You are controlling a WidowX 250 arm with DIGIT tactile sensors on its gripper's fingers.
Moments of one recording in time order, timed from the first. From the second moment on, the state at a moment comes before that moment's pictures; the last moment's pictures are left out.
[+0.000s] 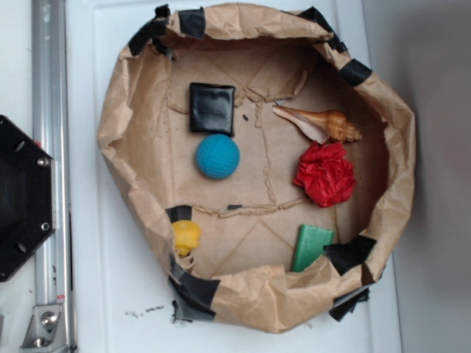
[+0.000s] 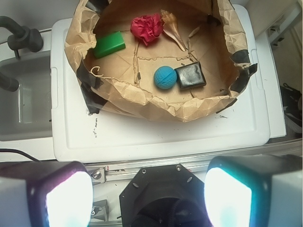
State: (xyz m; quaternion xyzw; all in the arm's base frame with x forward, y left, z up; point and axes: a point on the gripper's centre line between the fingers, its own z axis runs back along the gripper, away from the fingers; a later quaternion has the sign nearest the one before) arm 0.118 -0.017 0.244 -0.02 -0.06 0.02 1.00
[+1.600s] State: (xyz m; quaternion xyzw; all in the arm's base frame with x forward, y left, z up) arm 0.224 0.032 0.140 0.06 -0.07 0.39 0.92
